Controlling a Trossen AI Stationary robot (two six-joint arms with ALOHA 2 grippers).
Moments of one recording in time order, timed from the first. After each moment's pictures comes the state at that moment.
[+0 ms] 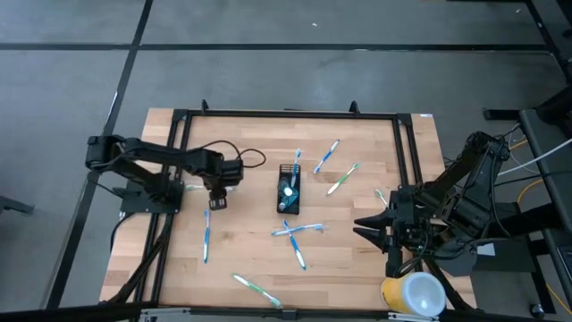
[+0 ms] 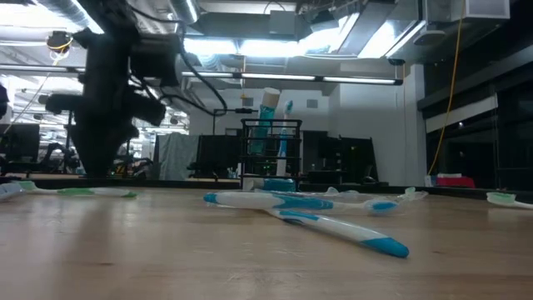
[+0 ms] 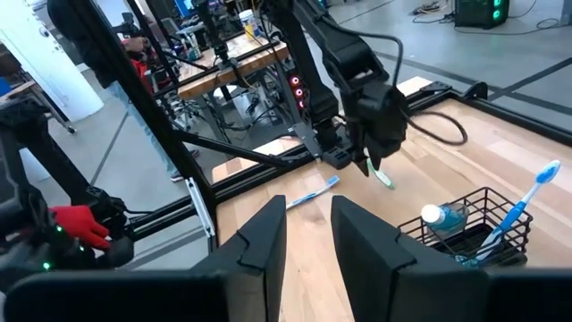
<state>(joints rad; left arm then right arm) 0.15 1.38 0.71 -0.84 0.02 -0.08 0.97 1.30 1.39 -0.61 1.07 0.83</state>
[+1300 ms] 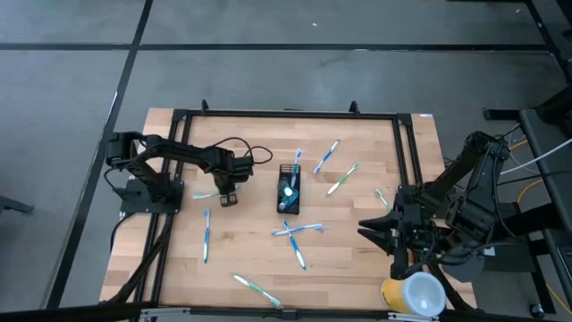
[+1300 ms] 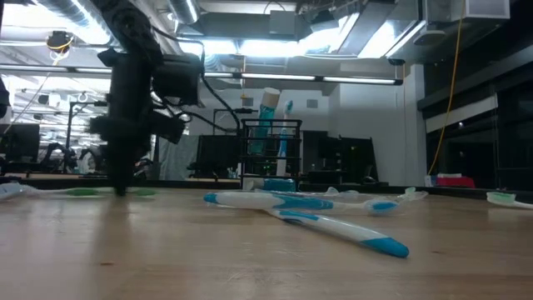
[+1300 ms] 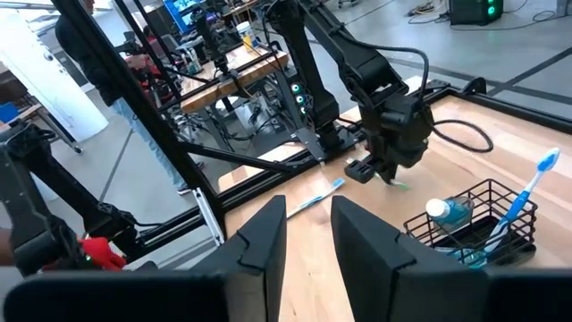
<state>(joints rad) 0.22 1.55 0.76 -0.73 0.02 -0.13 1.02 1.30 1.39 -0.63 1.14 0.92</state>
